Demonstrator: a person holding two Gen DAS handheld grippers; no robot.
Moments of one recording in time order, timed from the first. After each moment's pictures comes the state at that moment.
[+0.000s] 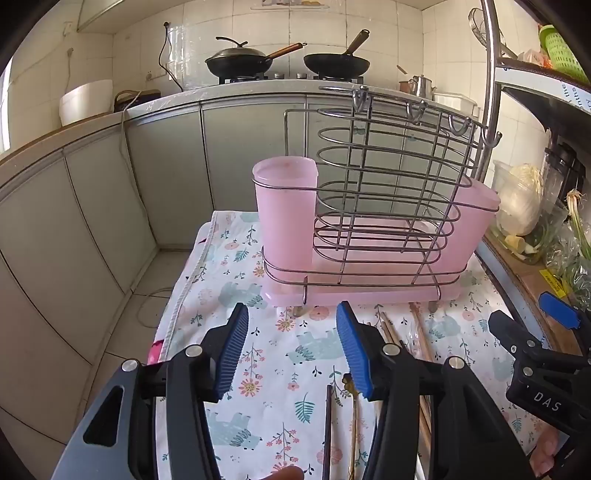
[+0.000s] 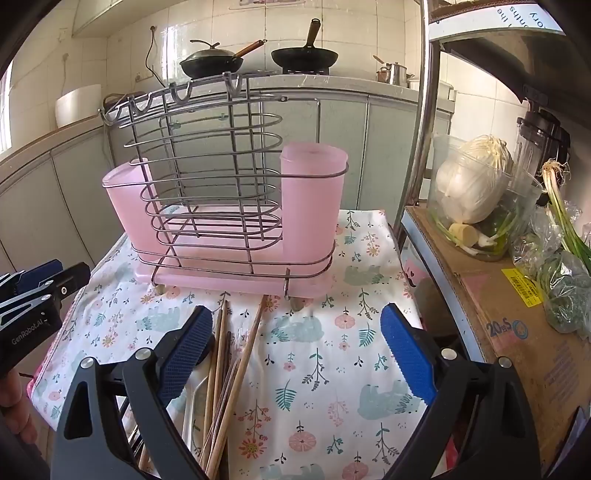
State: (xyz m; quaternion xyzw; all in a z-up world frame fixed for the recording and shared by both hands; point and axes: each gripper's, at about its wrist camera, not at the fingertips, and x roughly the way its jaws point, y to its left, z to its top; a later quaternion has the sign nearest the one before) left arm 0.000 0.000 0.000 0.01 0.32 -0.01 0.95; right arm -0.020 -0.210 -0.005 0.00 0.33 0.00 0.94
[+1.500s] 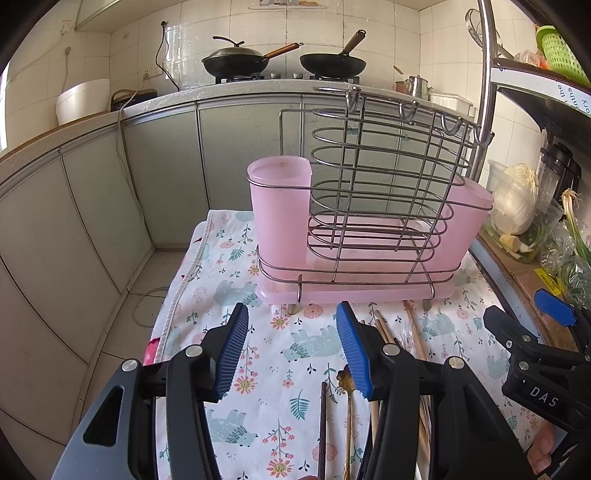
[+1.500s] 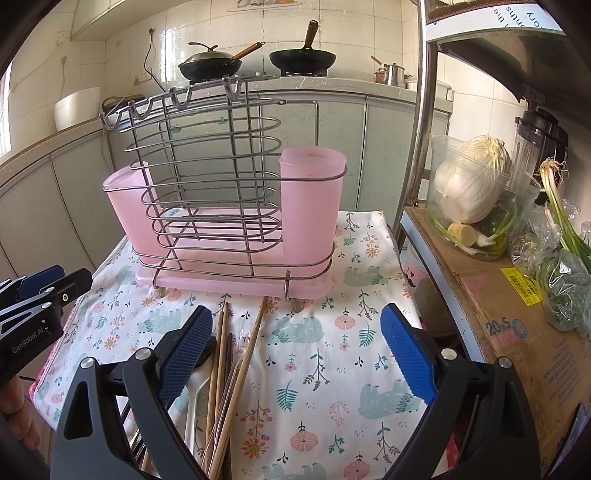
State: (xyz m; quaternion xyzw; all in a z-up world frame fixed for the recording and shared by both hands) left arm -0.003 -0.003 0.002 0.00 0.32 -0.01 0.95; right arm -0.023 -0.211 -0.003 0.00 0.33 0.00 0.94
